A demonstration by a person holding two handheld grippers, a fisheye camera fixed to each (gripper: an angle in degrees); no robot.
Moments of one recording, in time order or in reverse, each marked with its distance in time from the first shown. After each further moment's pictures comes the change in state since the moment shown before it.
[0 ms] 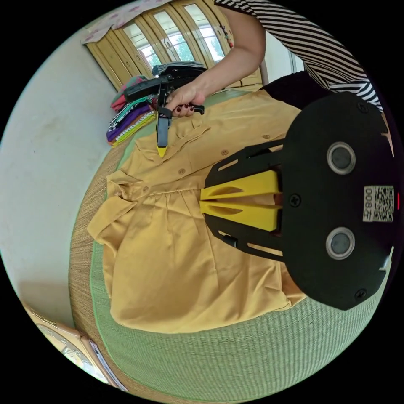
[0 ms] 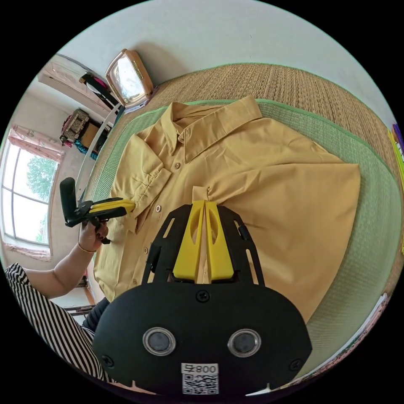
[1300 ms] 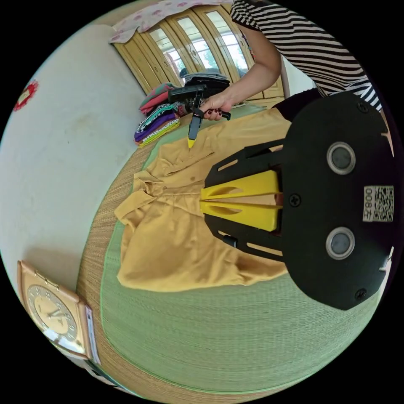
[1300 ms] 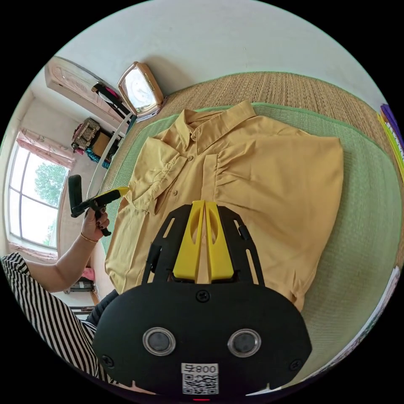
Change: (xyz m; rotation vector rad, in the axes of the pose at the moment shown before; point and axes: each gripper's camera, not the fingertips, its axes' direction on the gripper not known) left arm -0.086 0.093 -0.003 0.131 0.038 -0.139; right arm -0.030 0.132 -0.115 0.064 -0.071 0.026
